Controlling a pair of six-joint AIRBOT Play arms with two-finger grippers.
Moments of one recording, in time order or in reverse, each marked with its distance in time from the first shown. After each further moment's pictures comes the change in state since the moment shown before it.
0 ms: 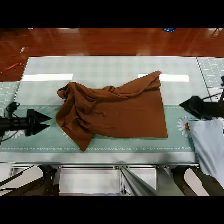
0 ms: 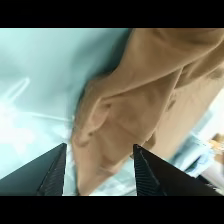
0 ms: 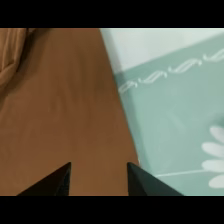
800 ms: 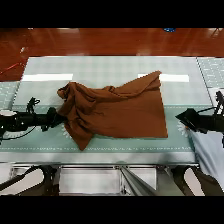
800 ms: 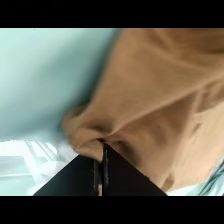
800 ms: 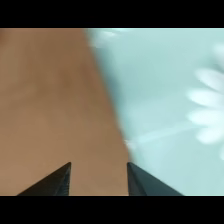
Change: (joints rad) left arm -0.352 0.002 -0.041 -0.071 0.297 -0.060; right arm -0.011 0.091 -0.136 -0.092 0.031 0.113
